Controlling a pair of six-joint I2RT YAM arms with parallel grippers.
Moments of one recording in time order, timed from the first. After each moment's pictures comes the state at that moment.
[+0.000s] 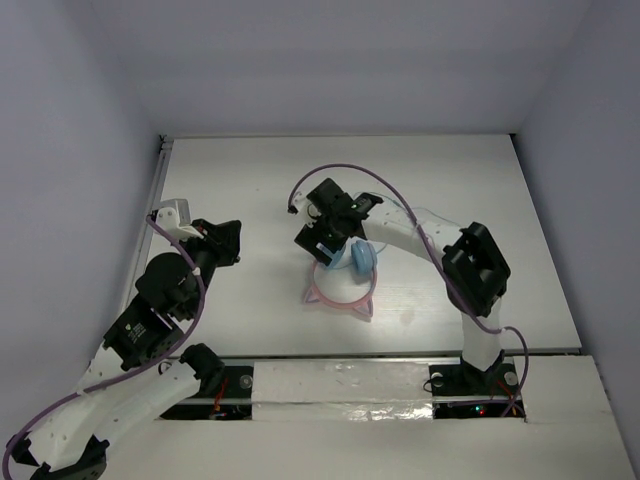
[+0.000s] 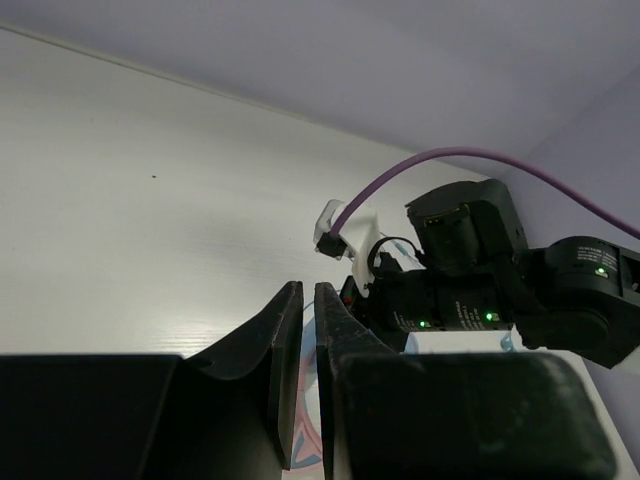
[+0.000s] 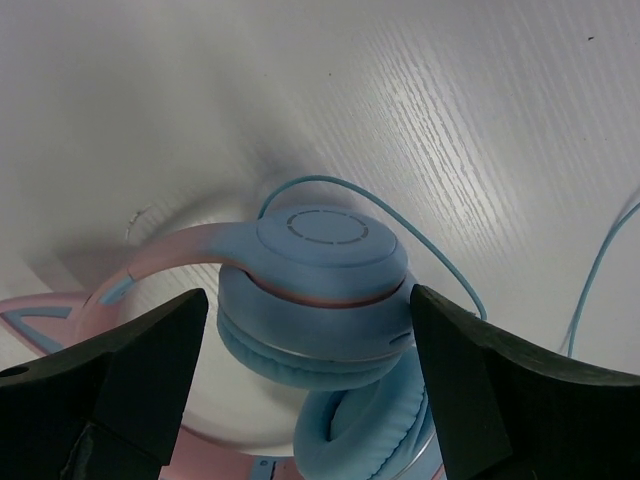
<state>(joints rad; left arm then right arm) -0.72 0.52 0.84 -0.39 -0.51 -0.52 0.81 1.94 1.56 -0.63 -0.03 -0.21</state>
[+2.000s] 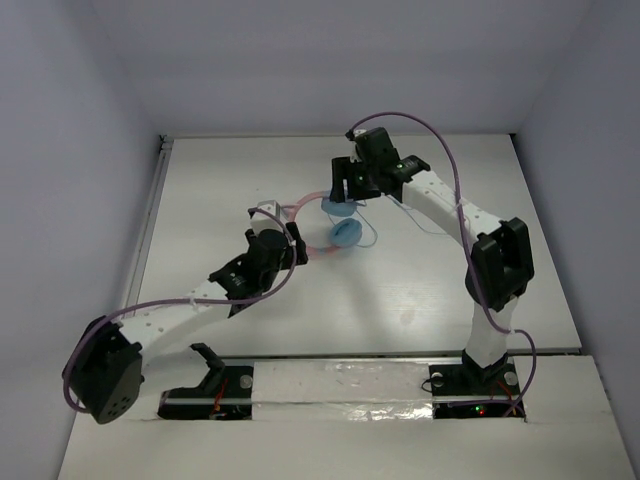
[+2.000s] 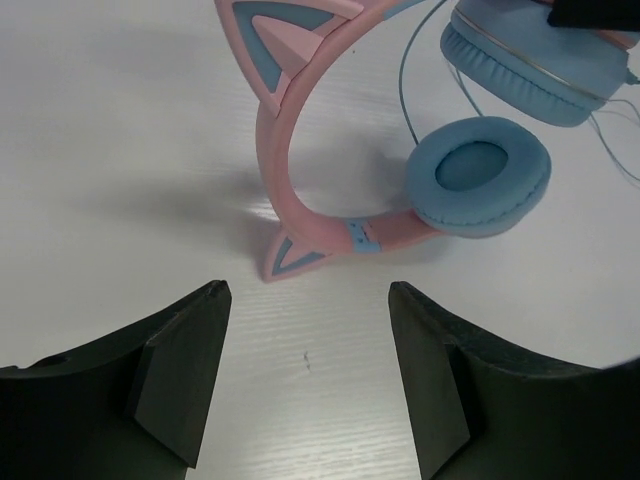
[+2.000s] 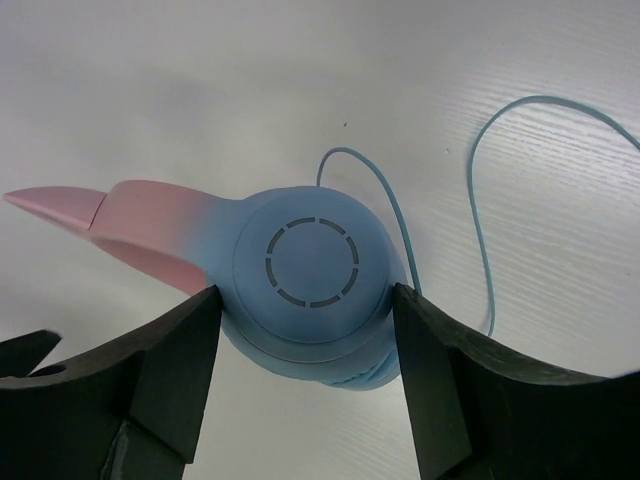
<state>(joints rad) -0.74 1.09 0.60 -0.04 -0.44 -0.64 0.55 1.89 1.70 -0.57 -0.08 0.32</state>
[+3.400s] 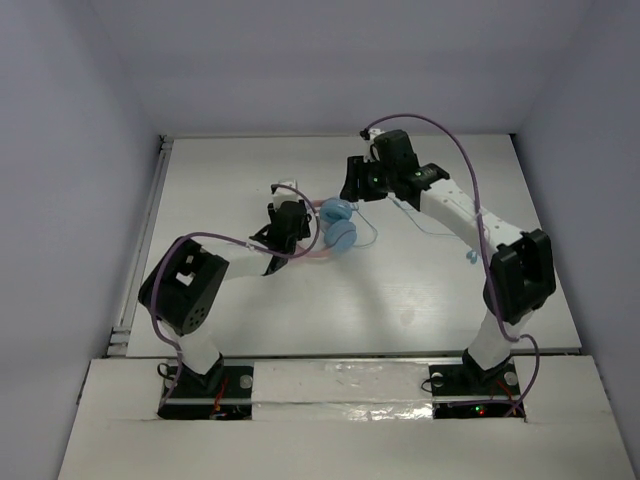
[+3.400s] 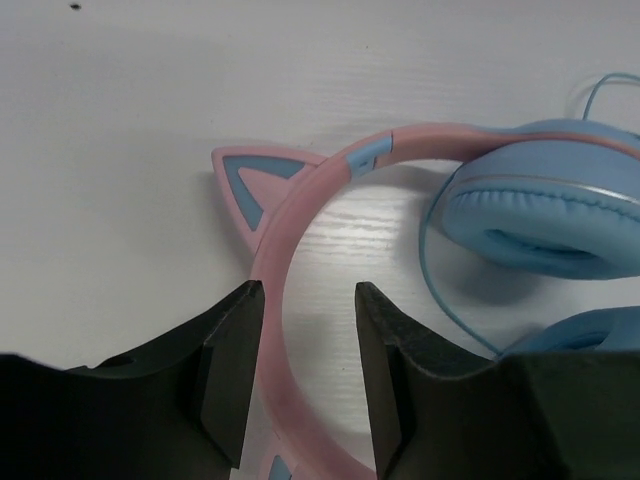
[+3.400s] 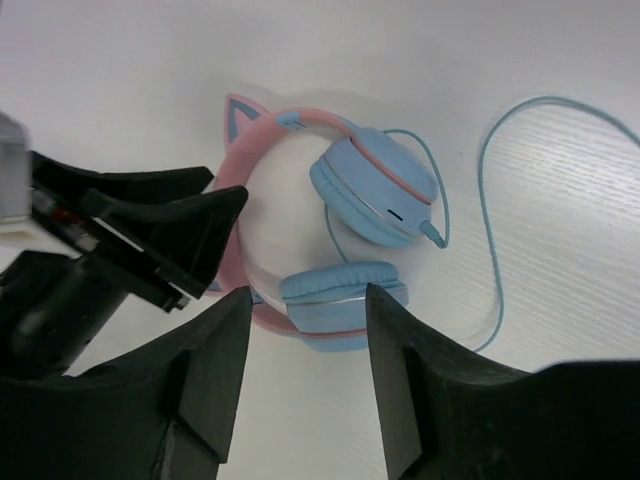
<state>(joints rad) -0.60 1.70 0.81 0.36 -0.46 -0.44 0.50 1.79 1.55 -0.45 -0.20 0.34</state>
